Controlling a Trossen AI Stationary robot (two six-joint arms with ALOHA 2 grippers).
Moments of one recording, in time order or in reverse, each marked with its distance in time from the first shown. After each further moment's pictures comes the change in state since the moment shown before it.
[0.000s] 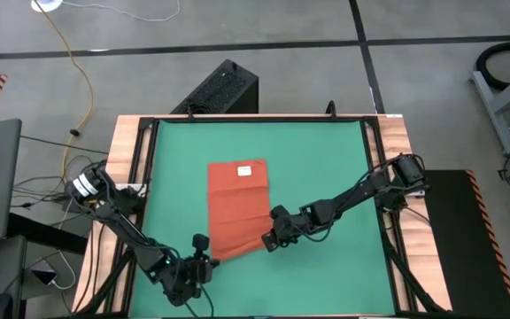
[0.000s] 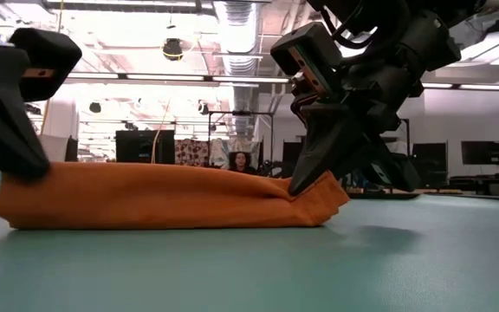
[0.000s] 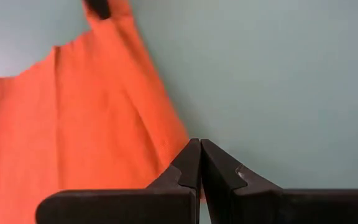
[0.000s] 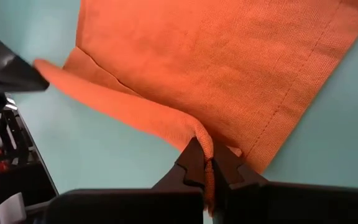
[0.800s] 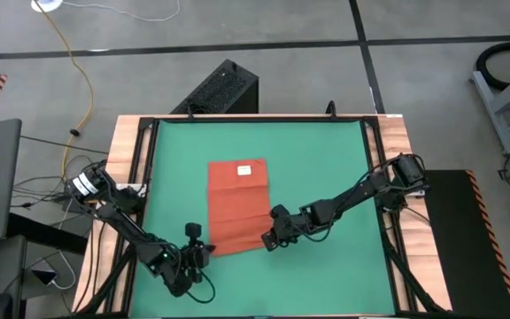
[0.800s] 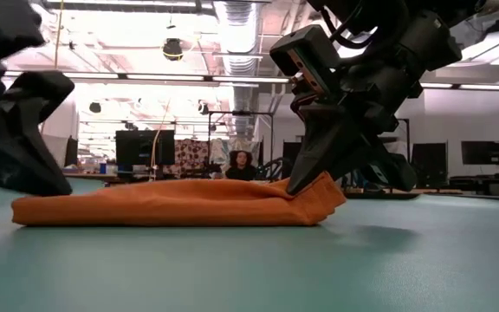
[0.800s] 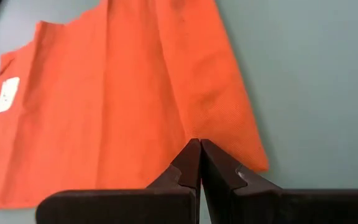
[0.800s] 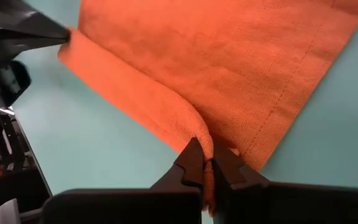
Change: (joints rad) left arm 0.009 -0.013 -0.116 -0.023 -0.118 -0.151; right arm 0.000 0.000 0.000 -0.001 0.029 -0.006
